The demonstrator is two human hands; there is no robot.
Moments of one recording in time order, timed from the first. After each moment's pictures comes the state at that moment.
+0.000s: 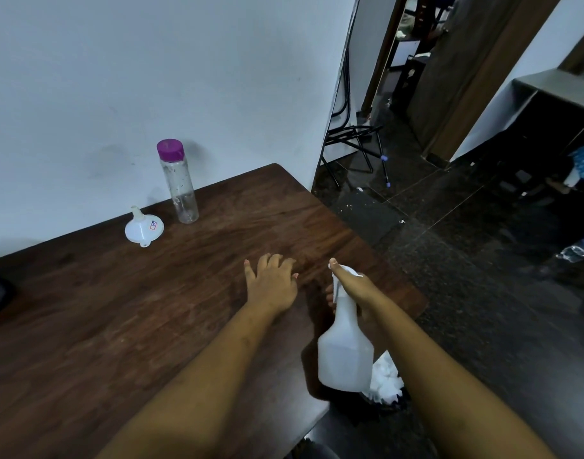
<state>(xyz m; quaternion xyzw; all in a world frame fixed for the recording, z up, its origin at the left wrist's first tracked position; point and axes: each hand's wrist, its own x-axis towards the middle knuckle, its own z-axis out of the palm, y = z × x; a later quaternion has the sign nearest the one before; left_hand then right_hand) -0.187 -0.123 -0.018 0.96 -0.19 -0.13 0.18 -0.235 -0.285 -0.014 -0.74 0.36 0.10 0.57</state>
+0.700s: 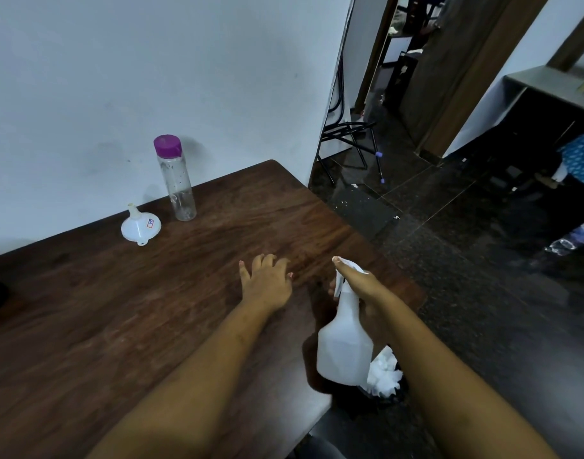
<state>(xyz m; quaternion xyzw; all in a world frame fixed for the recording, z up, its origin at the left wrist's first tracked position) -0.182 -0.111 -0.025 0.95 -0.19 -0.15 0.19 -0.241 -0.288 -0.013 -0.74 0.32 0.09 0.58</state>
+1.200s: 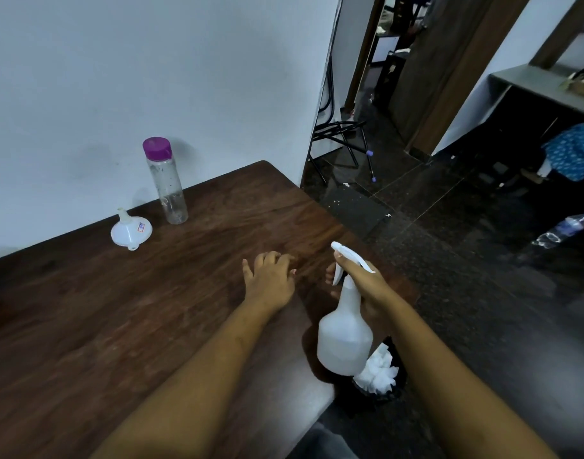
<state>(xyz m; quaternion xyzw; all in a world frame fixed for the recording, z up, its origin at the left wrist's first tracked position) -0.182 -0.121 -0.023 0.94 -0.21 -0.13 0.23 -0.255 -0.285 0.001 -0.68 0.28 0.00 0.68</state>
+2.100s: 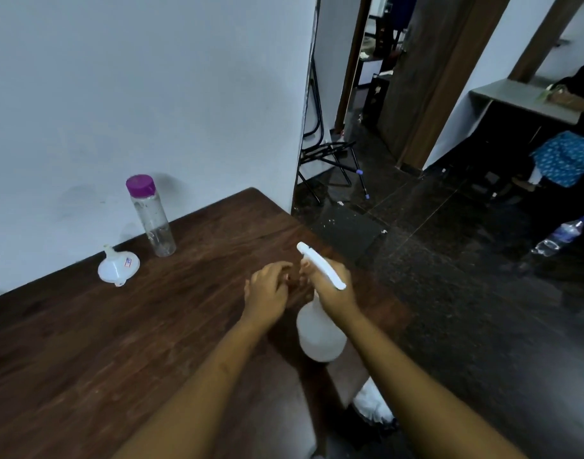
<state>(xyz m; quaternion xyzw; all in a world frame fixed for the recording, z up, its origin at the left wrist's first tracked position) -0.174 -0.144 -0.008 0.88 -0.20 -0.08 0.43 -0.237 -0.262 0.028 -0.77 0.14 -0.18 0.59</state>
